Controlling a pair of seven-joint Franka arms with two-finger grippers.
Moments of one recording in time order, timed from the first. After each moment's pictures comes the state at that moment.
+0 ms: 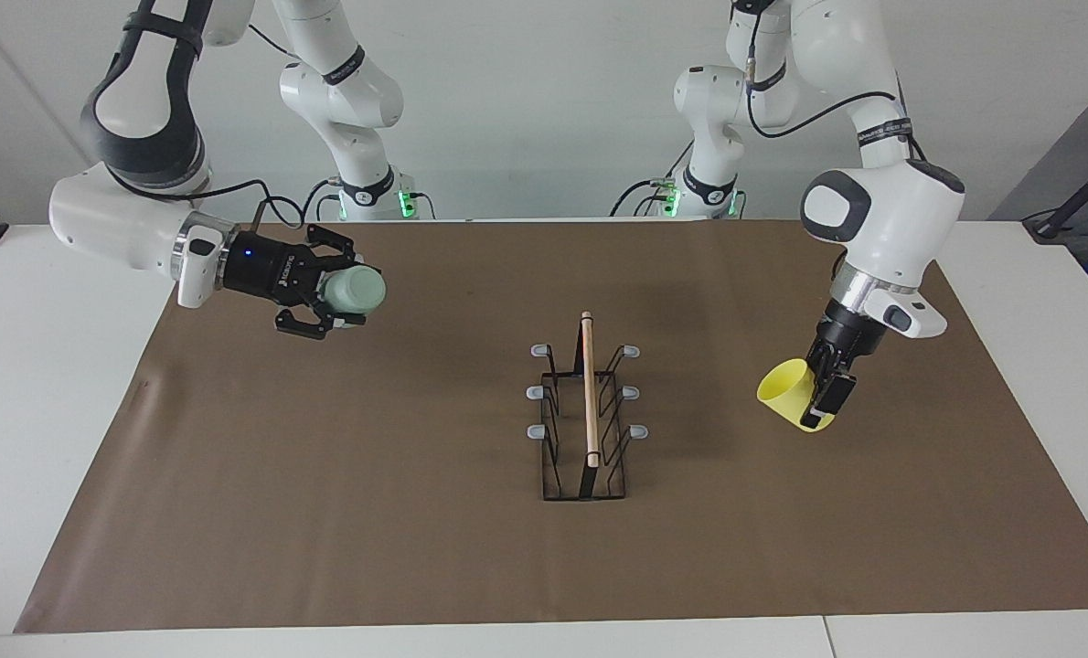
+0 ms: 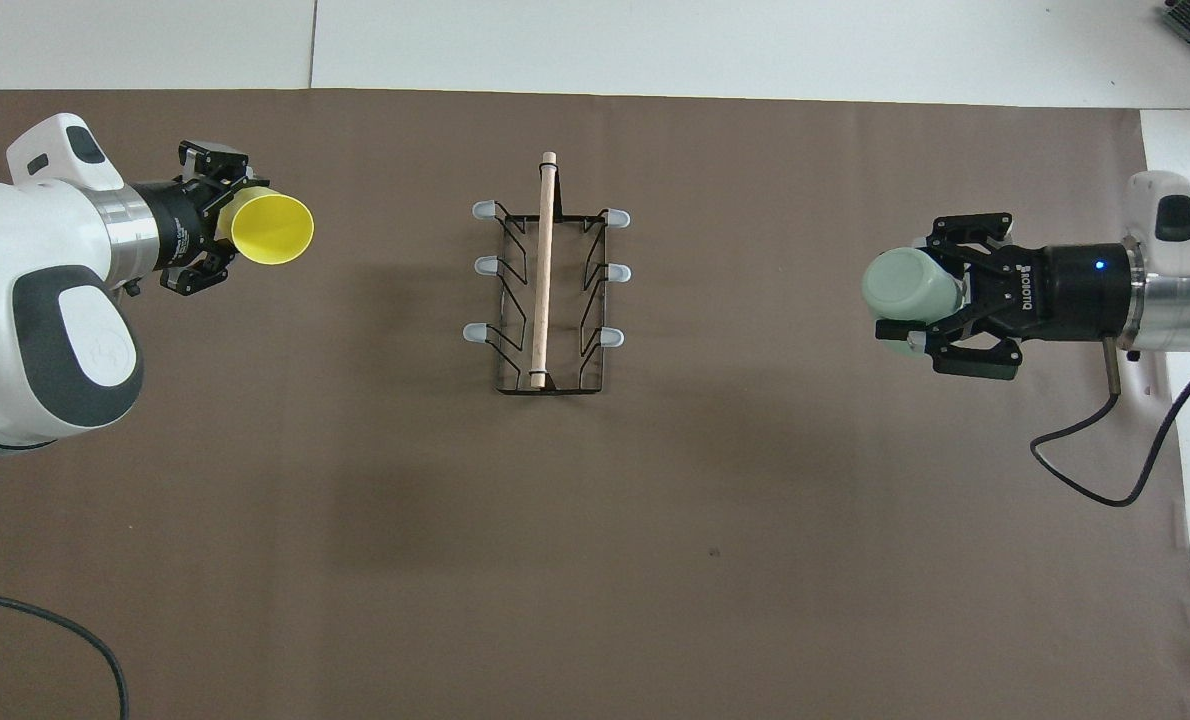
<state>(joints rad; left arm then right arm) -0.30 0.17 0.18 -1.92 -0.34 2.54 -0.97 -0.31 0.07 0.16 -1.97 1.25 1.71 -1.74</state>
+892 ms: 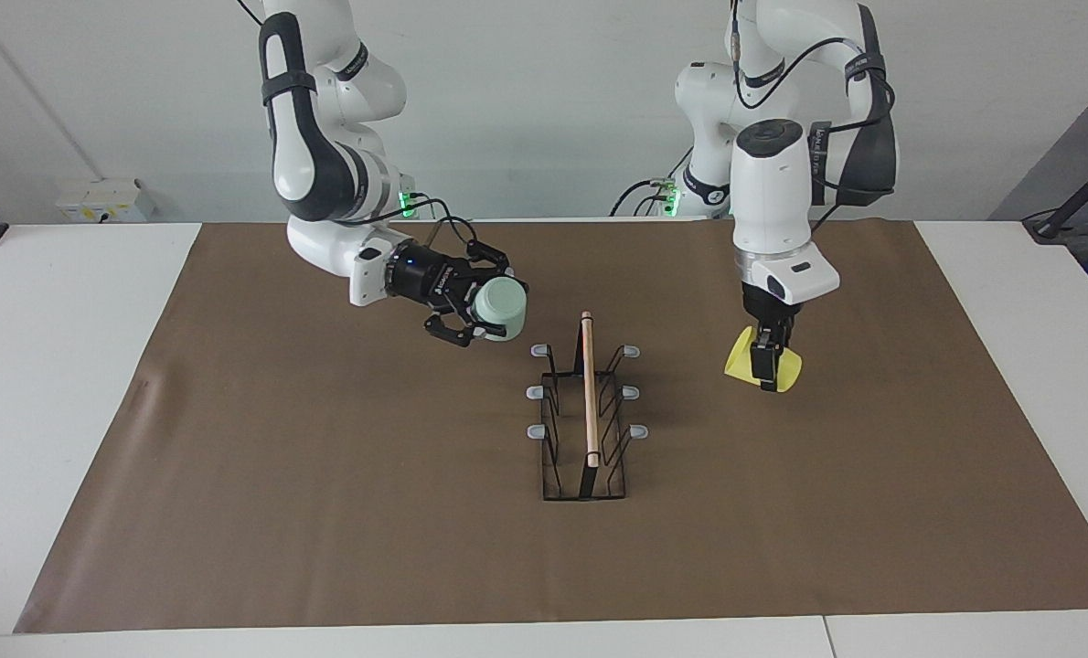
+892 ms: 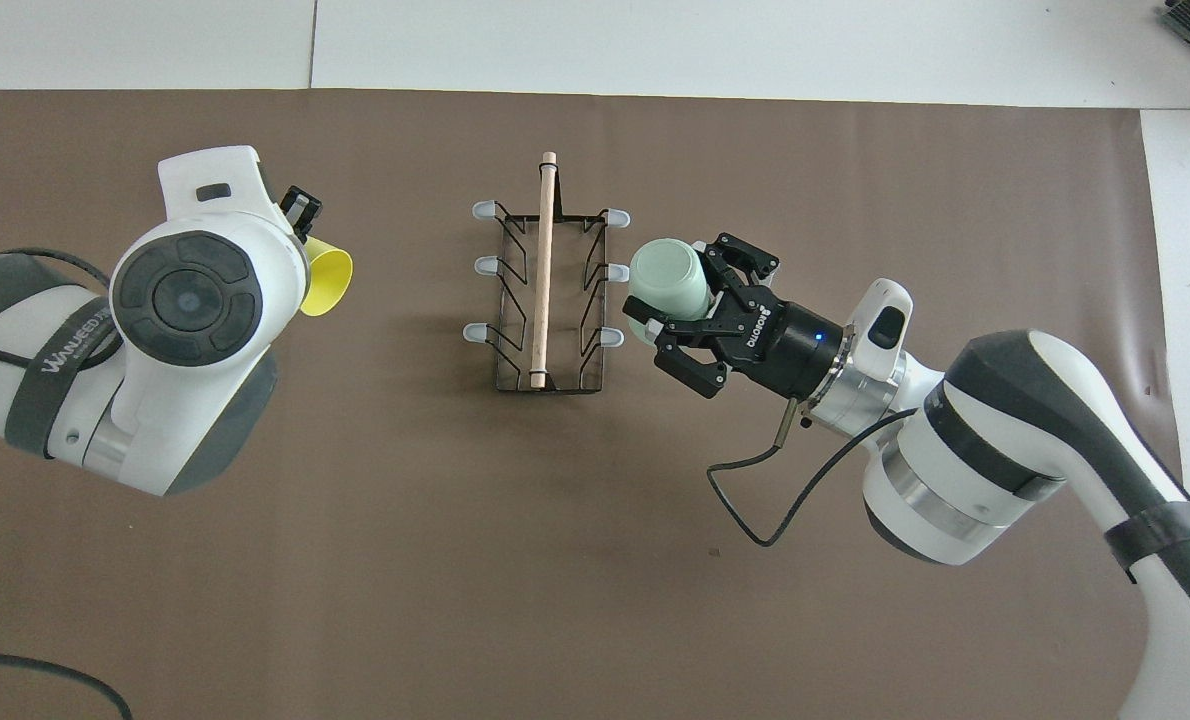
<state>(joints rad) -0.53 0.09 0.18 -1.90 0.46 2.22 -1.56 0.16 0.07 0.17 -2.18 2.19 2.19 -2.19</state>
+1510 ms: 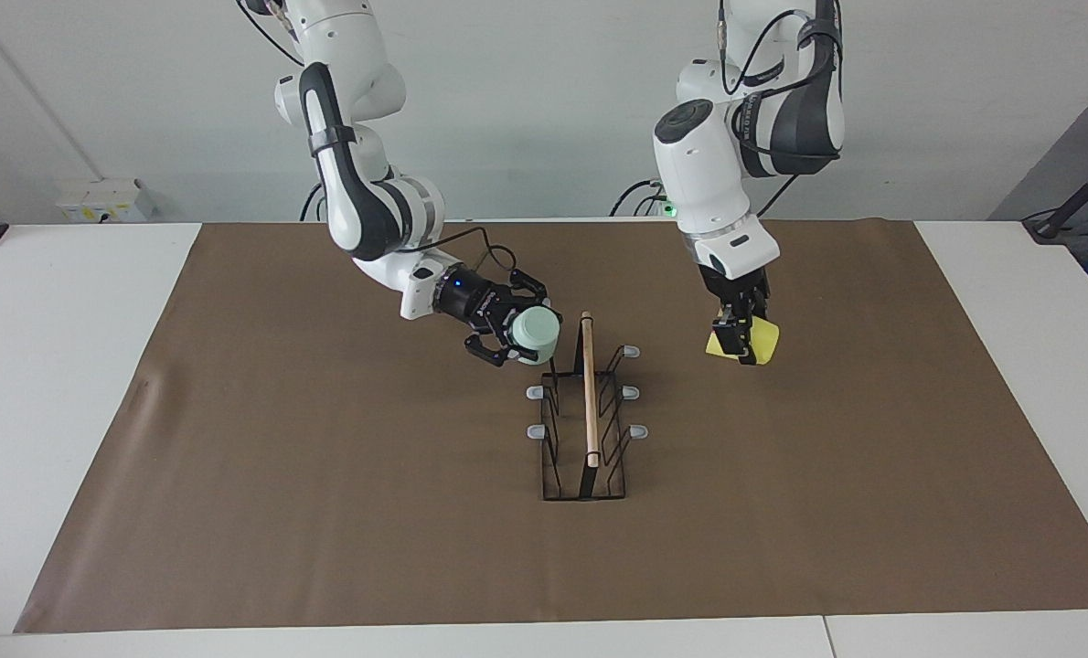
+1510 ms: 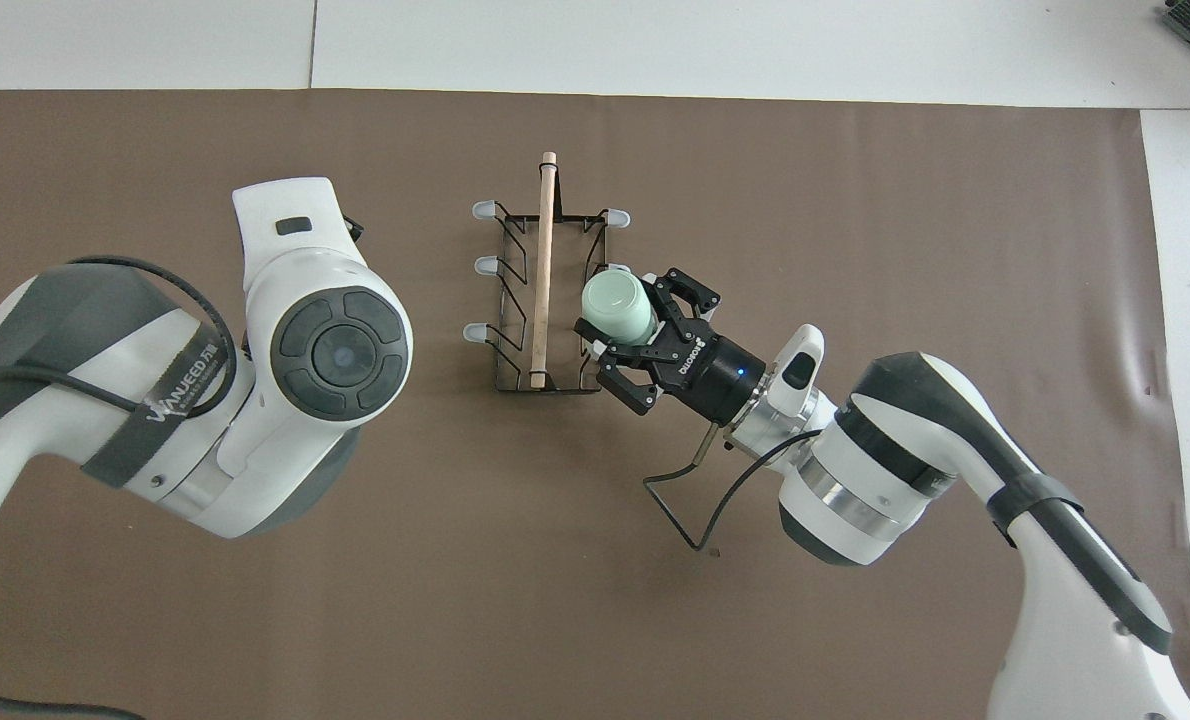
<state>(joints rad) -0.65 0.08 0.18 -1.88 0.66 2.06 -1.71 0.27 0.21 0.17 -2.19 2.47 2.20 -2.48</state>
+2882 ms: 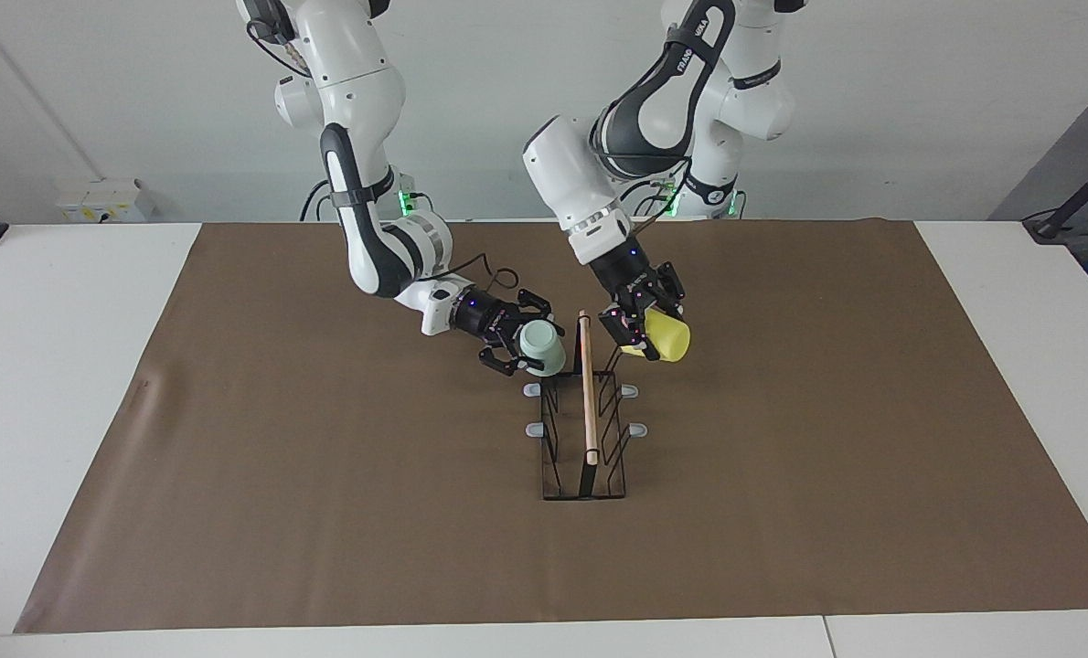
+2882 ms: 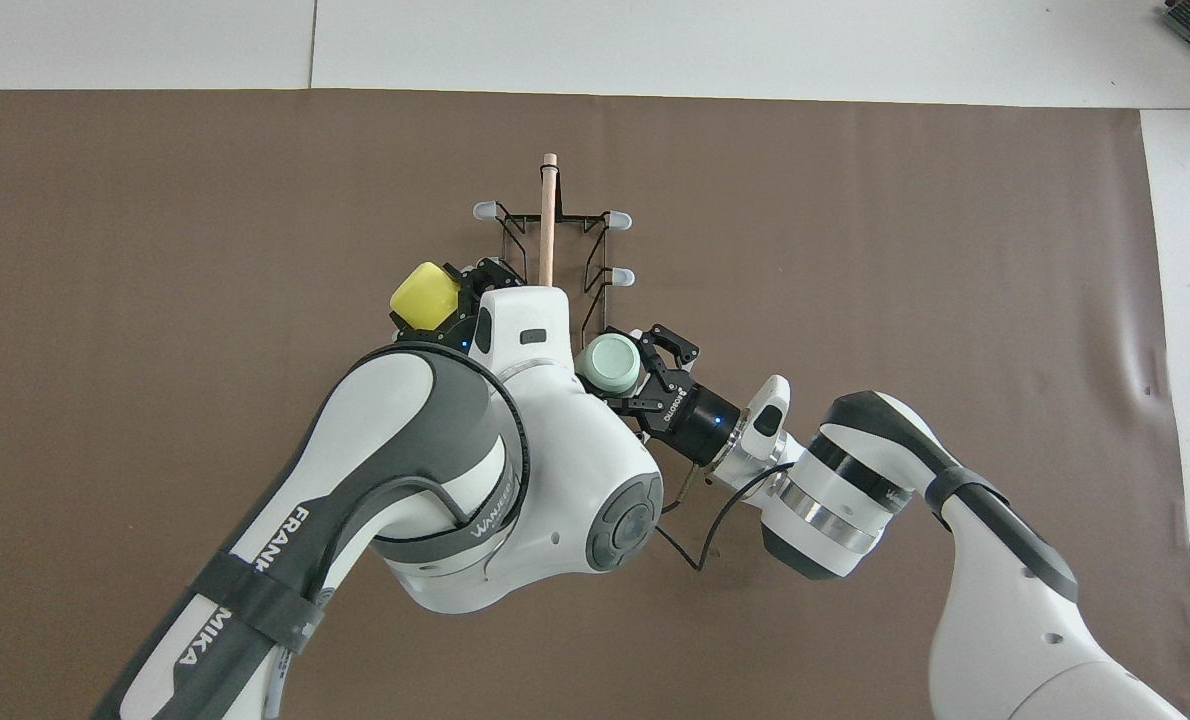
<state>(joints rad) -0.91 0.17 0.18 -1.89 0.99 2.02 -1.94 0.28 0.31 0.16 -2.30 2.52 2.01 -2.65</state>
